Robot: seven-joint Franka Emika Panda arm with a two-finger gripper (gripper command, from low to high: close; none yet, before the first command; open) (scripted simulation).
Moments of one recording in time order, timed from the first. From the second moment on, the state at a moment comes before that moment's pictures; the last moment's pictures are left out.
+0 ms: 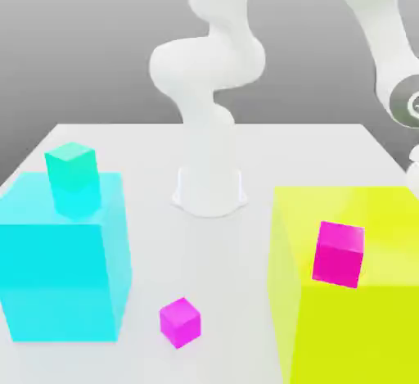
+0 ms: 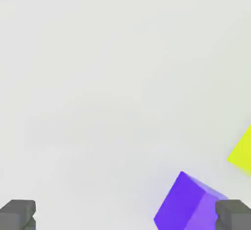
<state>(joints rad) 0.49 0.22 0.51 -2.54 -0.34 2.64 1.62</state>
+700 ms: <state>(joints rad) 0.55 0.28 0.28 -2.69 -0.39 2.94 1.91</state>
